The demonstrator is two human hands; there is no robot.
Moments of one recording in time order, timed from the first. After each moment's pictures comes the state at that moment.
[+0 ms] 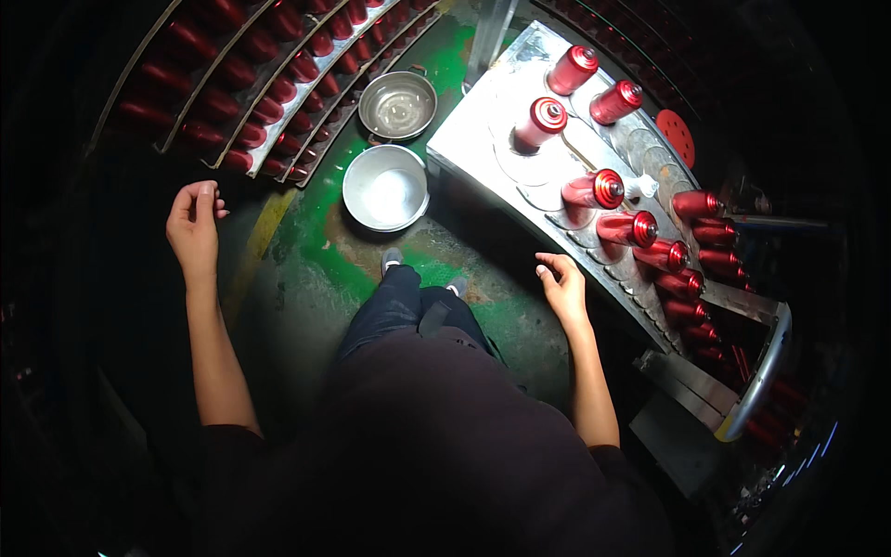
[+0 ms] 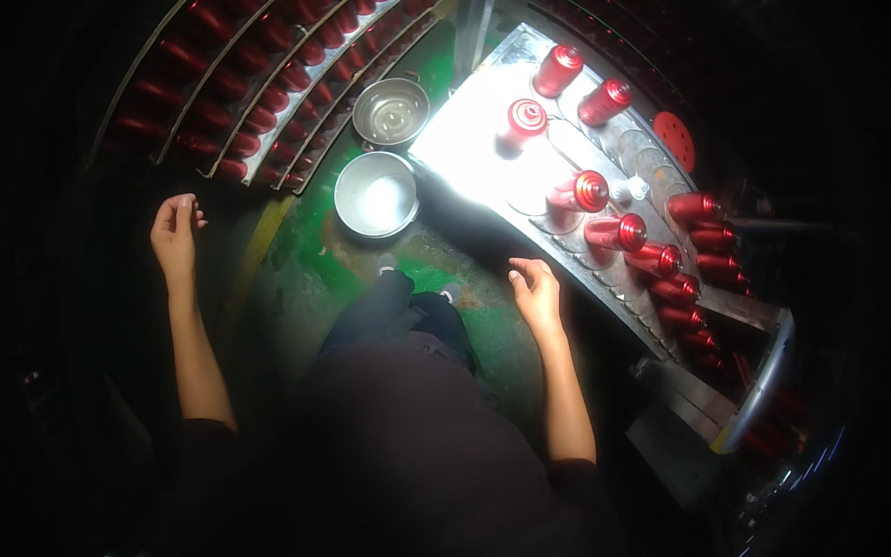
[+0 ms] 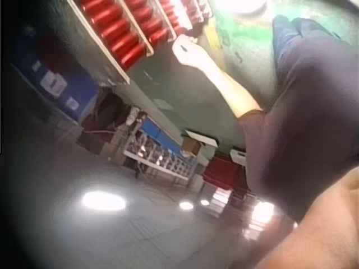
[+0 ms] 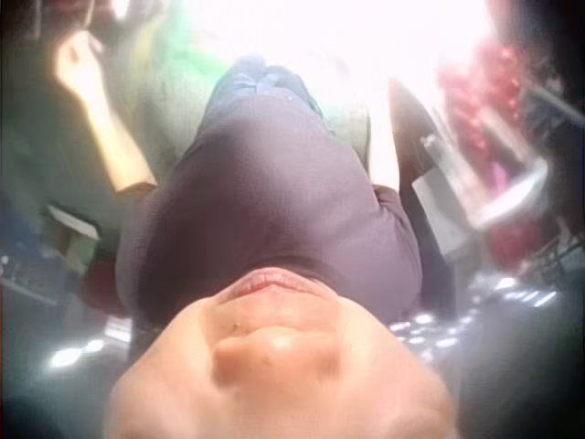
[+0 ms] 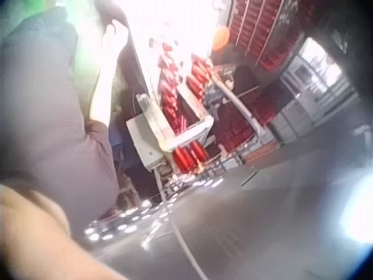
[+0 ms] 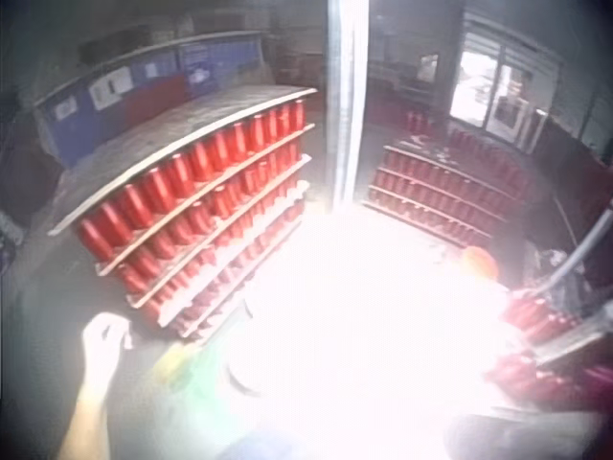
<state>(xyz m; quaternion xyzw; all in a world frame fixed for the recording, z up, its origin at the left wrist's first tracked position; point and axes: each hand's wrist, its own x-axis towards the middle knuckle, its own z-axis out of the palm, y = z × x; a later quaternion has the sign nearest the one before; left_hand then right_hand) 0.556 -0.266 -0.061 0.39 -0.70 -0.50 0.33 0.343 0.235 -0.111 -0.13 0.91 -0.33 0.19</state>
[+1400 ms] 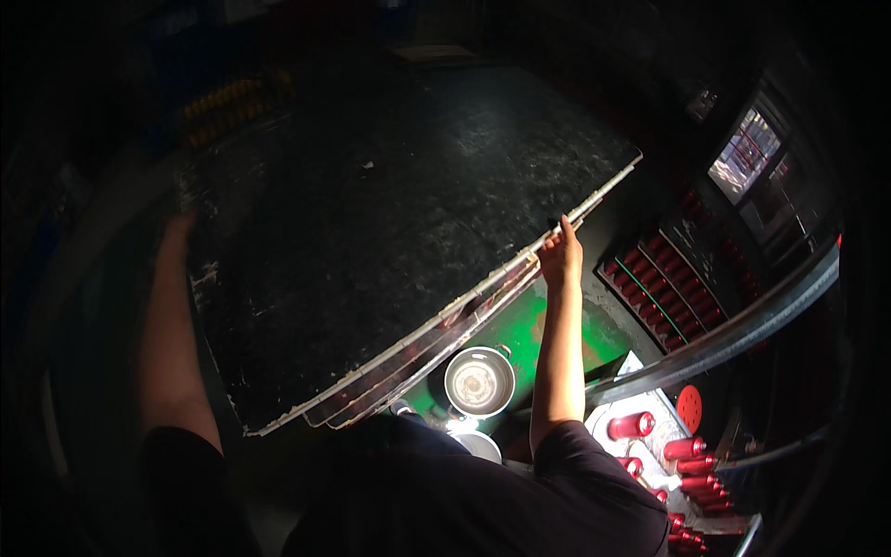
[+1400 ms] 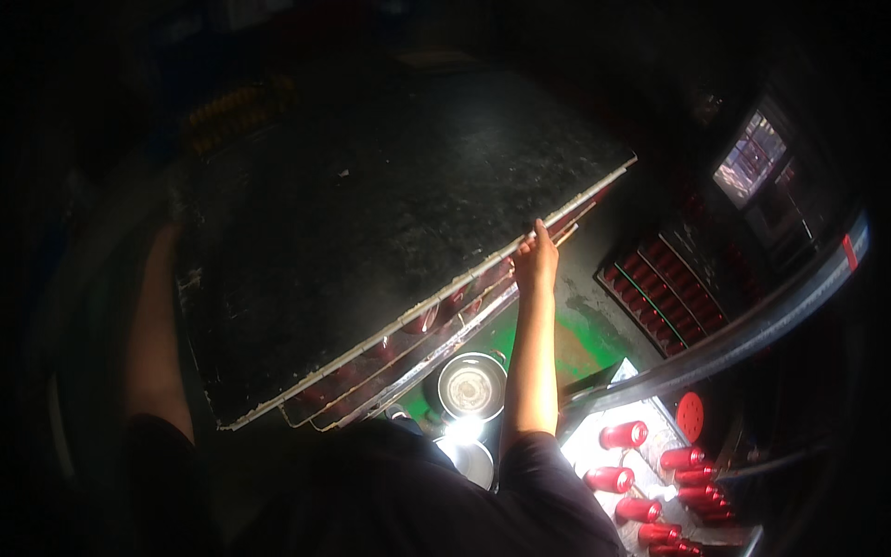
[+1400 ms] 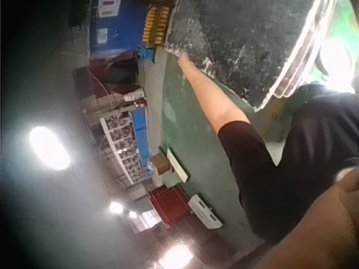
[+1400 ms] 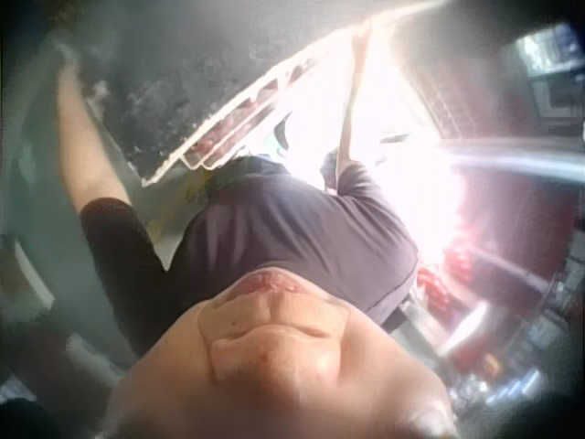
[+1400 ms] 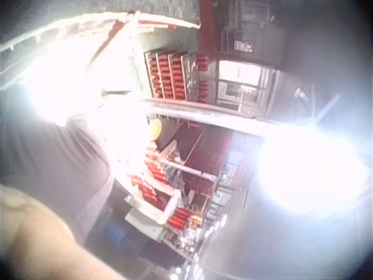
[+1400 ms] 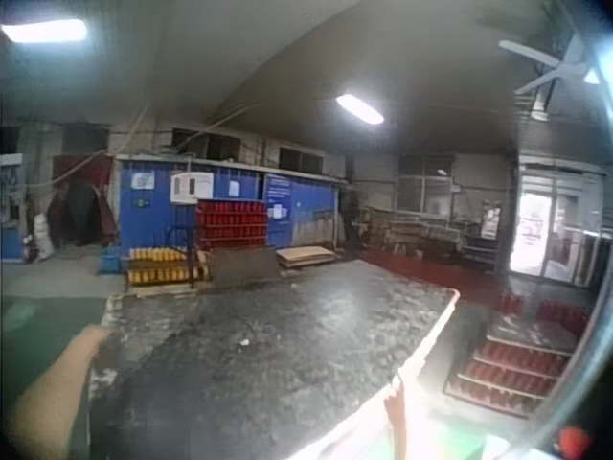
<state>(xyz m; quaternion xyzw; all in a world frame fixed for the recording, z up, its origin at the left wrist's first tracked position) 0.587 -1.229 -0.088 0.67 -0.47 -0.45 0.36 0.003 -0.710 -0.006 -0.14 0.42 -0.86 0.24</state>
